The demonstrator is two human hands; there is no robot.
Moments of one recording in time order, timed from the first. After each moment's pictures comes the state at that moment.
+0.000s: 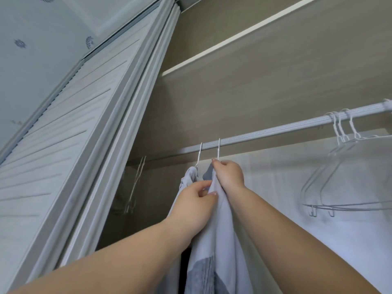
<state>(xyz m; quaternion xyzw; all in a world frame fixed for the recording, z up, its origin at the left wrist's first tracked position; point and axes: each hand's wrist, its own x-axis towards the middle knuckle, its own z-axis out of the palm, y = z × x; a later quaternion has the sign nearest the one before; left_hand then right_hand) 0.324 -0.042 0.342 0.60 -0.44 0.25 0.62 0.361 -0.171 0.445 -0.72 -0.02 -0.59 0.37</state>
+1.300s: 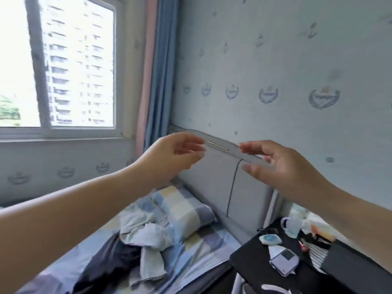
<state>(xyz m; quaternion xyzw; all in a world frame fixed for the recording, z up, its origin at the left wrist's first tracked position) -0.417 0.474 0.068 0.72 0.32 0.51 0.34 -0.185 0.419 0.091 -0.47 -0.79 0.07 0.39</state>
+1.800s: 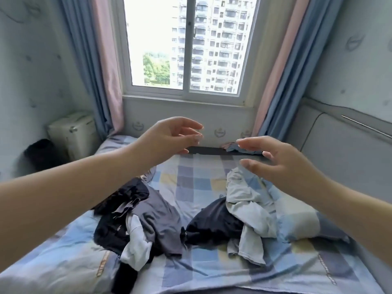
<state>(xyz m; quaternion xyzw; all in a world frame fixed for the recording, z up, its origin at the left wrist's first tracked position) -0.682 0.493 -0.008 0.55 0.58 0.54 0.26 -0.451 0.595 -0.010 -0.24 -0.90 0.25 0.27</state>
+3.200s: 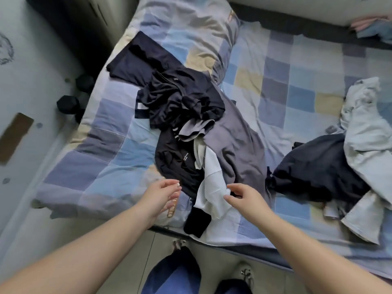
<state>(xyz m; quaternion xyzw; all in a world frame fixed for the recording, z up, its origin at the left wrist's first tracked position) -1.047 0.472 -0.482 -0.12 0.71 0.47 0.51 -0.884 0.640 -0.482 -0.43 -0.75 0.48 -0.16</state>
